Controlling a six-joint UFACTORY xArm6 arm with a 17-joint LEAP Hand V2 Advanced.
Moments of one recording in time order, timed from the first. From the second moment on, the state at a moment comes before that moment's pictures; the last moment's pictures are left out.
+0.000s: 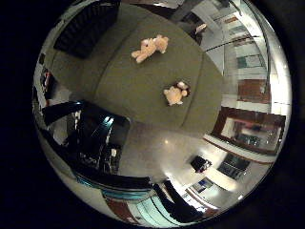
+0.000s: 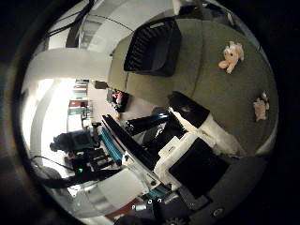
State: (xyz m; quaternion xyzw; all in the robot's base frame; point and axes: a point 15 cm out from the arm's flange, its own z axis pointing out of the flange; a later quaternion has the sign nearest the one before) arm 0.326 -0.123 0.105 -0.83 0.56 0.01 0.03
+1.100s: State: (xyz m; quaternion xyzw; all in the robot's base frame) arm 0.379 -0.313 0.055 -0.84 0.55 0.00 -0.06
